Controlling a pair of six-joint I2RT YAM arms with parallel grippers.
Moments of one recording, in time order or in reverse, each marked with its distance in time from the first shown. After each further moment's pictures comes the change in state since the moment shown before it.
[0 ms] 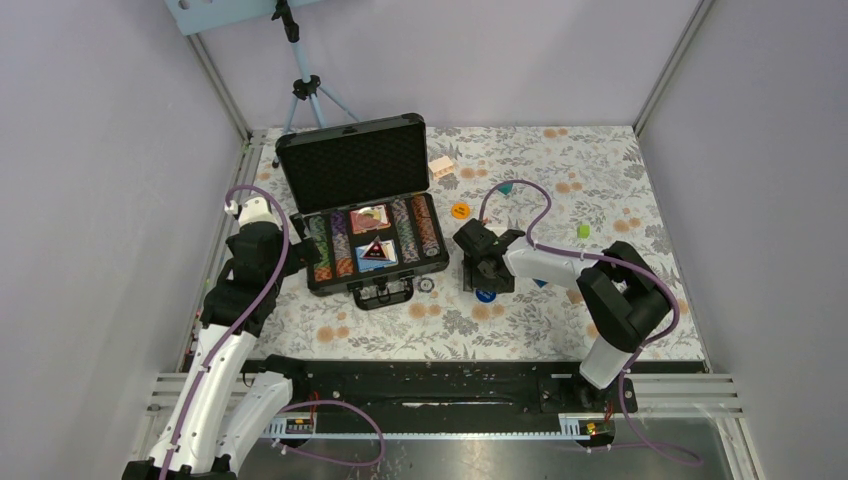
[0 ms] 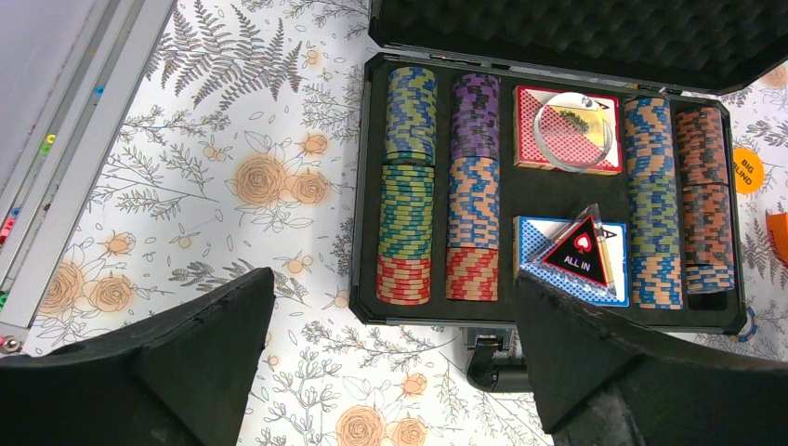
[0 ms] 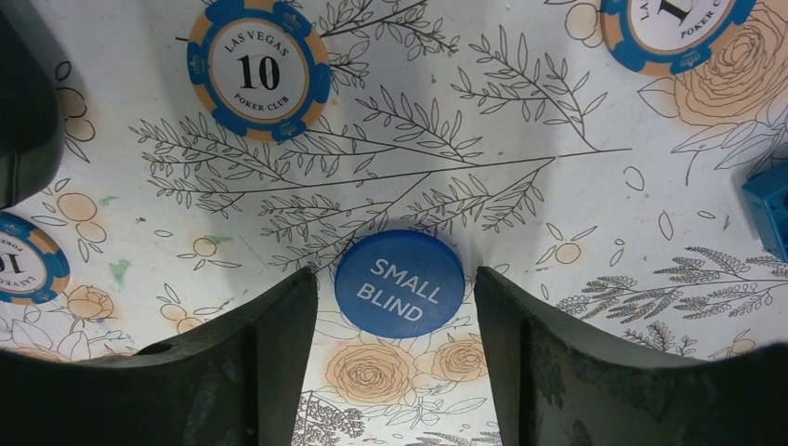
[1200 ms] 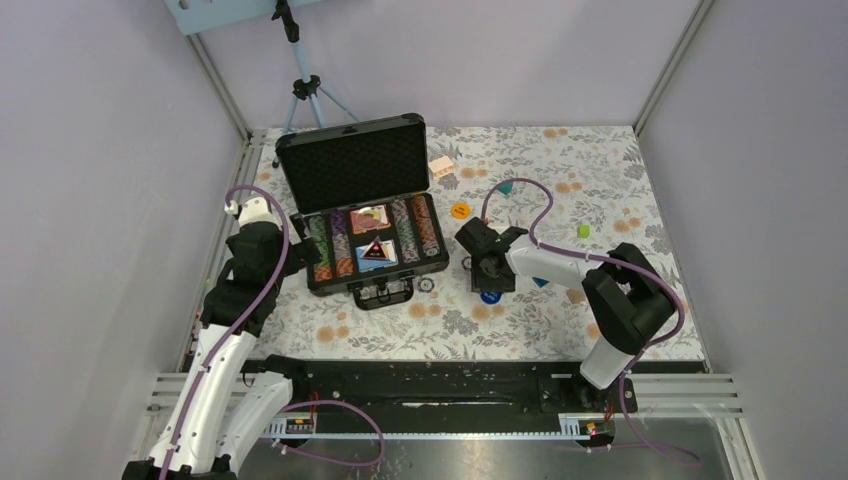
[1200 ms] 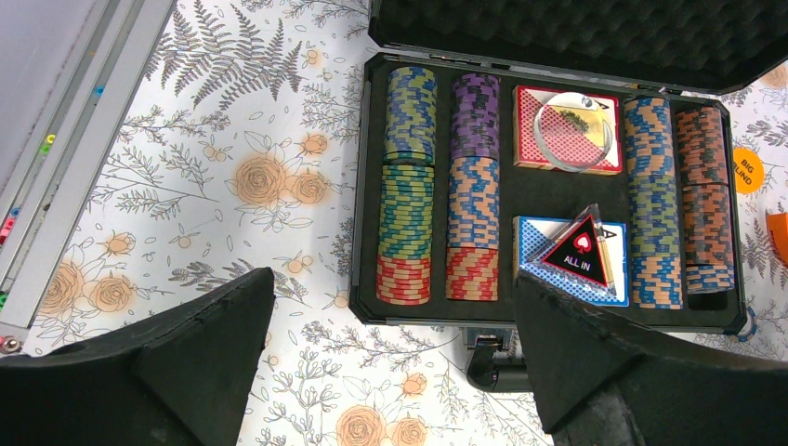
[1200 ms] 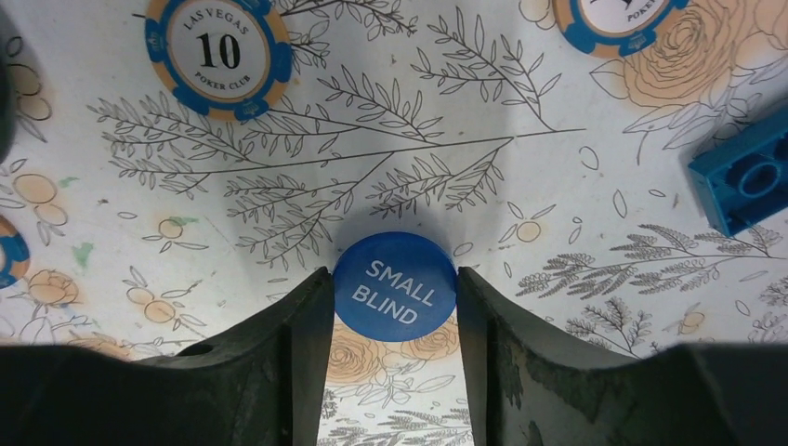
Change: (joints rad) left arm 0.000 0.000 0.000 0.000 0.000 0.000; right arm -0.006 -0.020 0.008 -0.061 0.019 -0.023
